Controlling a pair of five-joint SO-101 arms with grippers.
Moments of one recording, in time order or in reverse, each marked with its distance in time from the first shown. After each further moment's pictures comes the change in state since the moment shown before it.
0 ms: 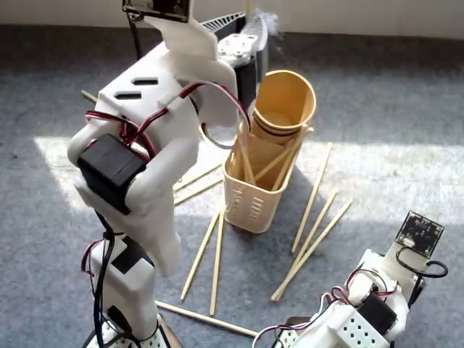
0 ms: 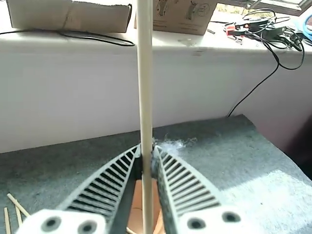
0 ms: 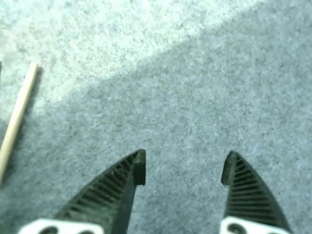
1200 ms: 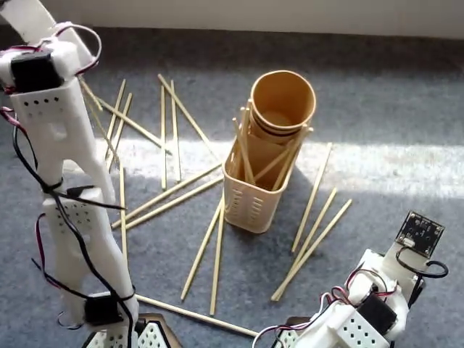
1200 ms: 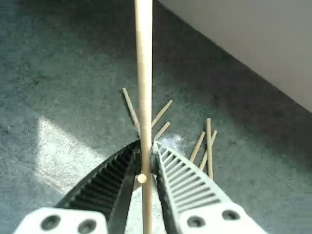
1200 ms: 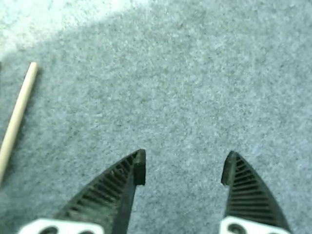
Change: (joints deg) left arm -45.0 27.0 1.1 4.2 10.1; right arm 0.0 0.0 0.0 0.0 0.0
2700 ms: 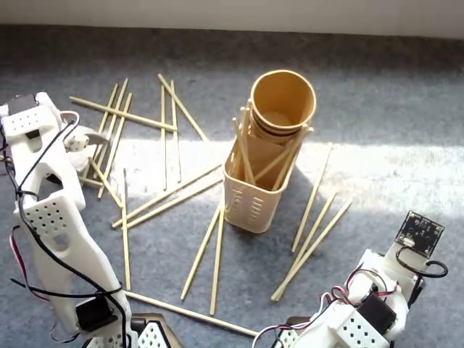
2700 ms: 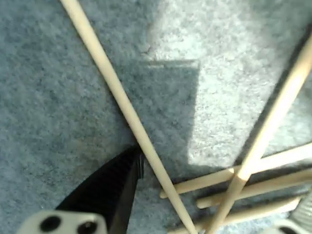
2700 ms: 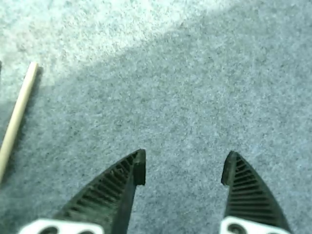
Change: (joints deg) left arm -17.1 13.1 48.3 -8.9 3.6; right arm 0.0 0.0 0.0 0.0 0.0
